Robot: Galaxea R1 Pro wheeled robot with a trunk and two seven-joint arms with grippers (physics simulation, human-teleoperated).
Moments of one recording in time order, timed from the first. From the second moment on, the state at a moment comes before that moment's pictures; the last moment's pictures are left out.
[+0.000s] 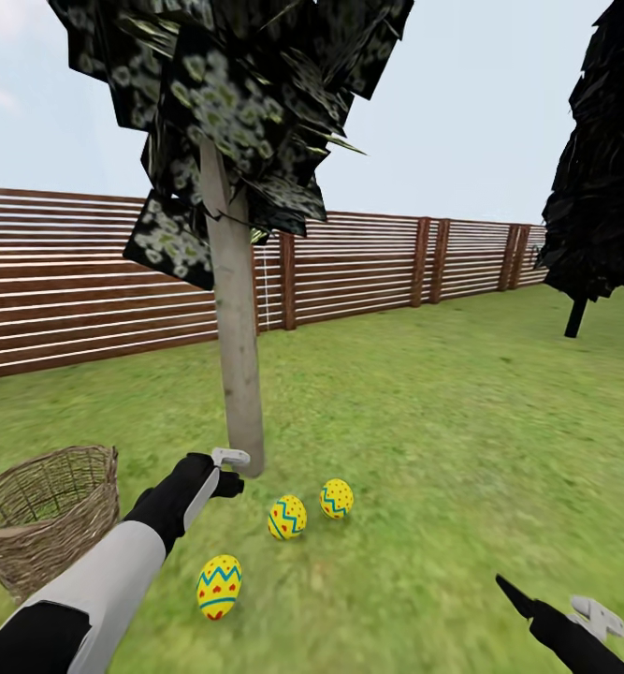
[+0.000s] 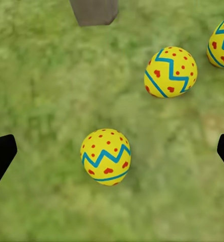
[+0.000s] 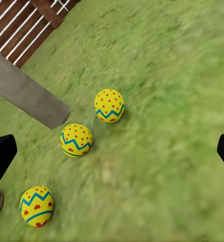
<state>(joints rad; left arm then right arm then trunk) -0.83 -0.01 -0.20 -0.58 0.14 0.72 0.13 -0.11 0.03 -0.87 -1.26 0.00 0.50 0.89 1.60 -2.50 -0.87</state>
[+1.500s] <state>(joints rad) -0.83 -0.01 -0.20 -0.58 0.14 0.72 0.13 -0.11 0.03 -0.87 -1.24 0.00 0.50 0.89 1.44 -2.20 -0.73</state>
